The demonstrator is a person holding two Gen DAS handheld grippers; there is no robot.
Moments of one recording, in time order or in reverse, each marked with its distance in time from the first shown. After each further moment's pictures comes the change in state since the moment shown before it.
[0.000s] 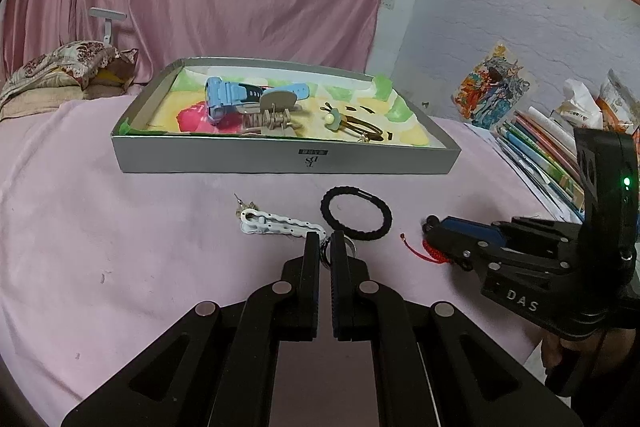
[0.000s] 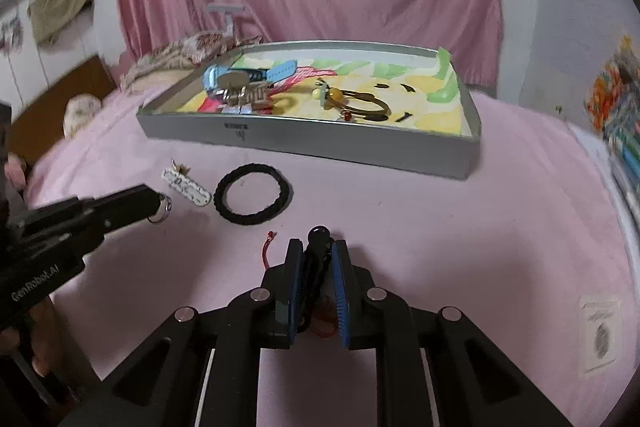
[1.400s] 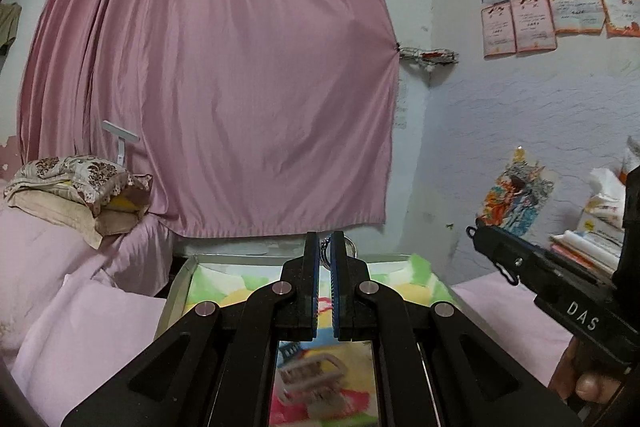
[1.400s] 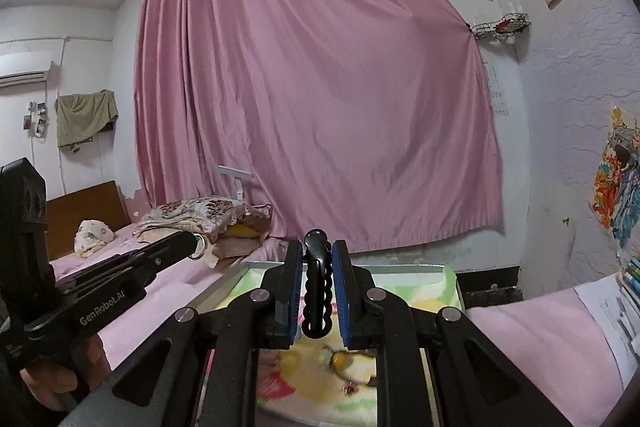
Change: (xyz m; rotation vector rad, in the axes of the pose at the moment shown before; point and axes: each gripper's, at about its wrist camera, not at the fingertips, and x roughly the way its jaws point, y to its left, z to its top) left arm 0.011 0.028 0.147 0.070 -0.449 0.089; right arm -0.024 -0.027 0.123 0.096 -0.615 0.059
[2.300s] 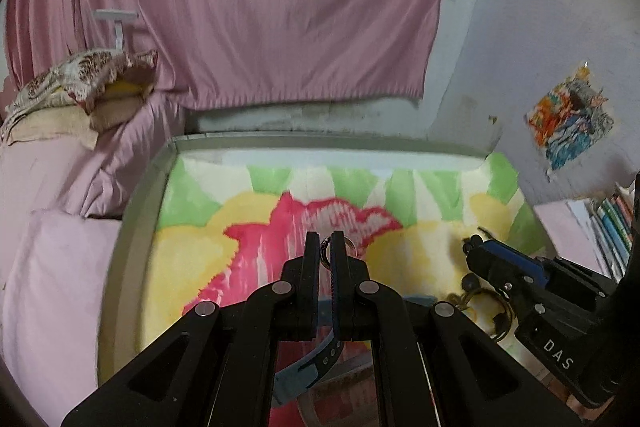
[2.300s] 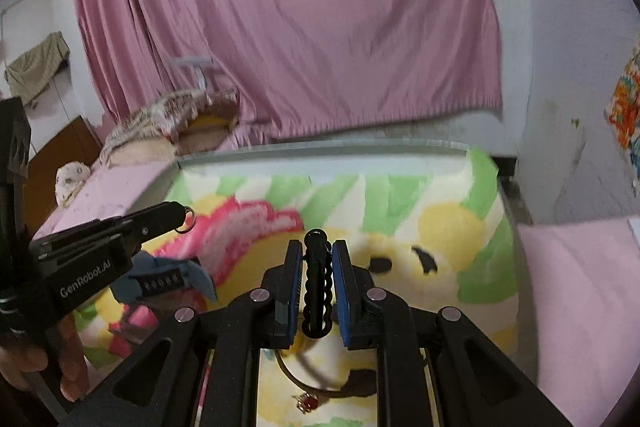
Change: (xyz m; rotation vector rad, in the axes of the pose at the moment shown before) left arm 0.145 0.026 -0.058 -0.059 0.558 0.086; right arm 0.123 -0.044 -0.053 0.094 0.527 -0.060
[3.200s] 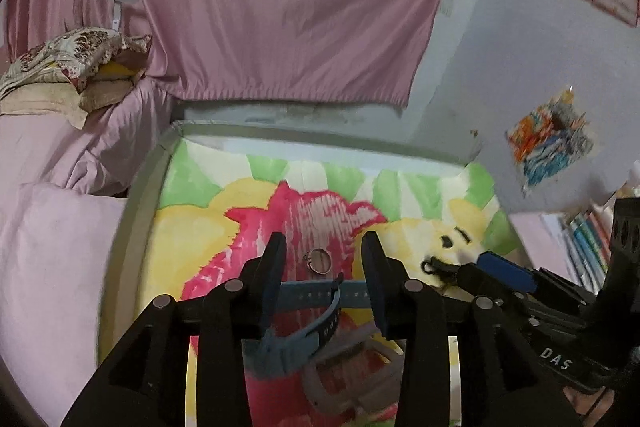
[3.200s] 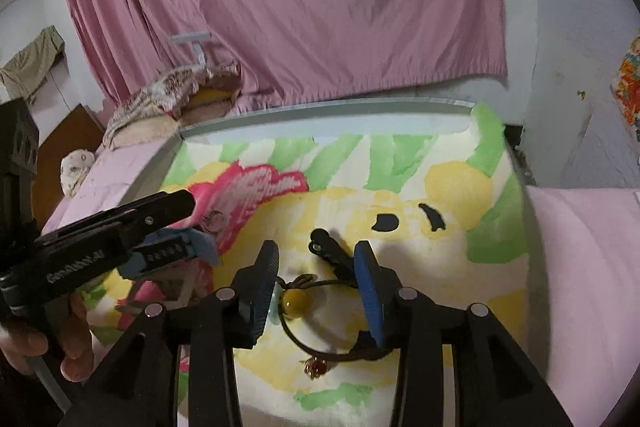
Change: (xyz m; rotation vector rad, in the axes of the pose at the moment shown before) left arm -0.032 0.021 -0.008 -0.089 -0.051 -0.103; right arm -0.023 -0.001 -0.004 0.034 0.037 0.021
